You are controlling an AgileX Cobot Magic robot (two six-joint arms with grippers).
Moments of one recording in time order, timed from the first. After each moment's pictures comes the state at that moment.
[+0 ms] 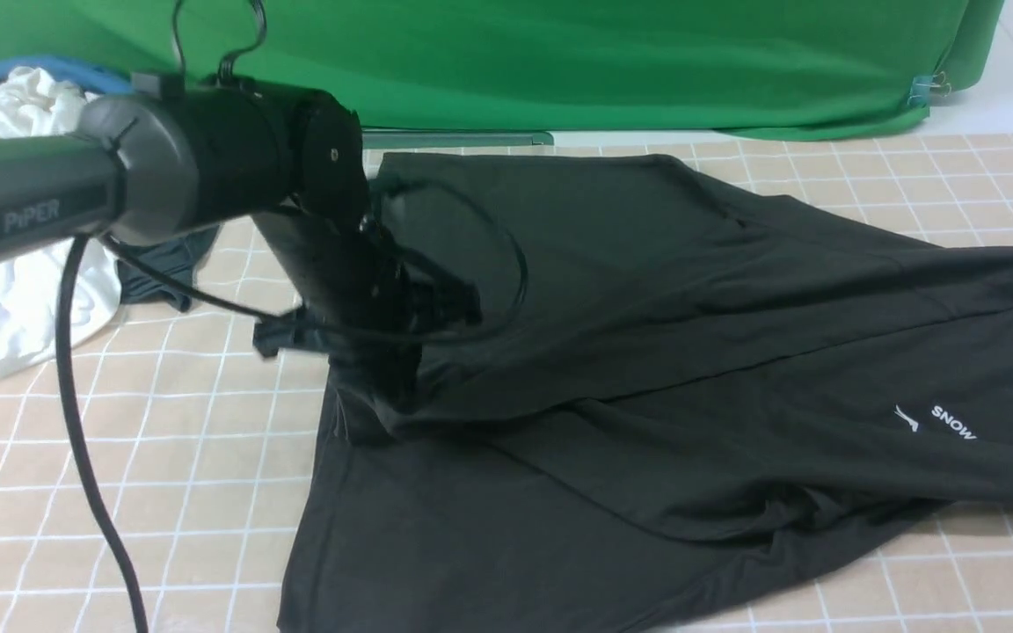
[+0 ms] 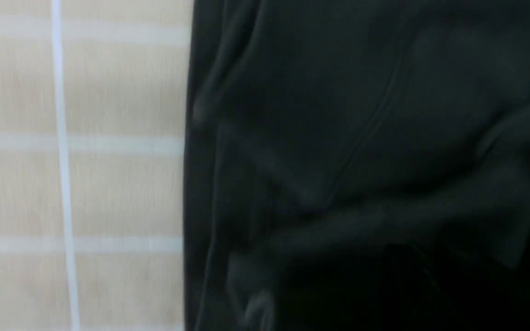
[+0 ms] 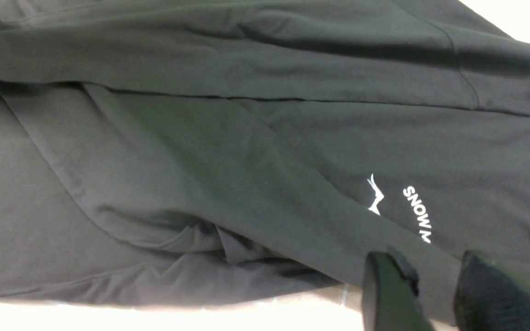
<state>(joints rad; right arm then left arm) 0.16 0.85 -0.72 0.07 0.75 -0.06 -0.40 1.89 -1.35 -0.12 0.94 -0.36</state>
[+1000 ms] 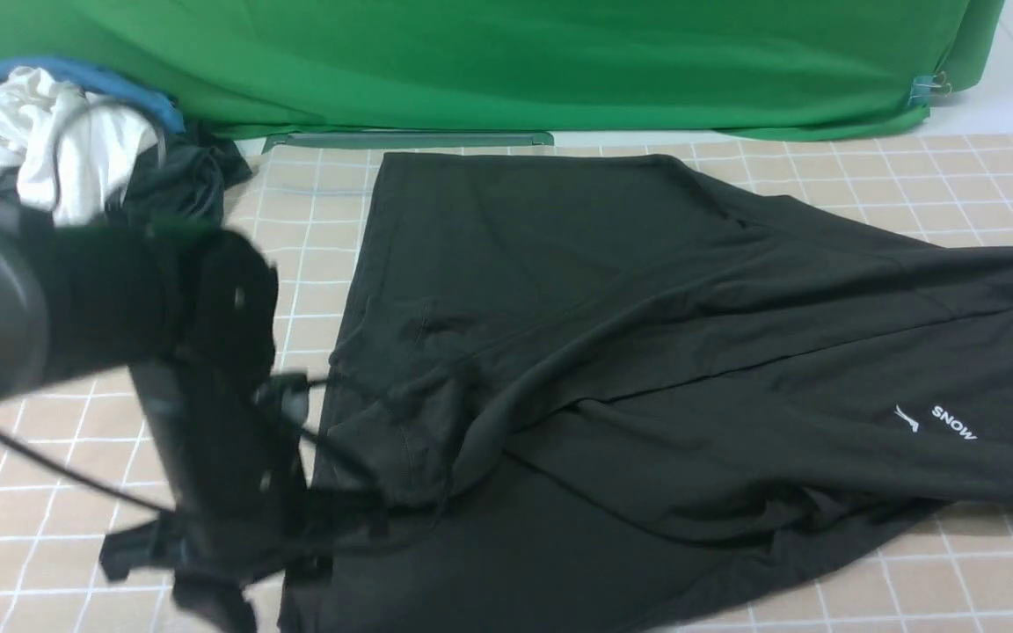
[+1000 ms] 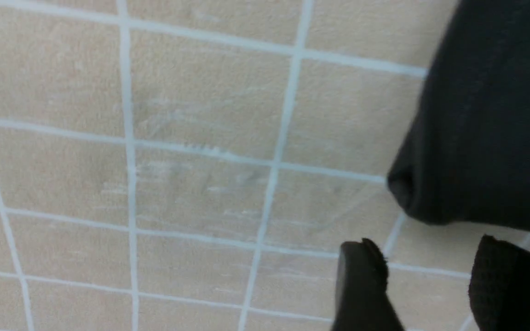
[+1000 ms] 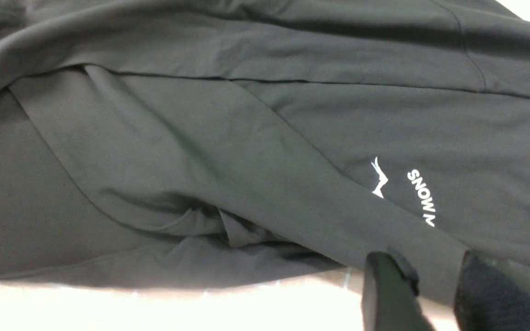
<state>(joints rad) 0.16 0.85 -0.72 0.07 0.78 -0.06 -0.42 1.63 -0.91 -0.14 1.09 -0.47</state>
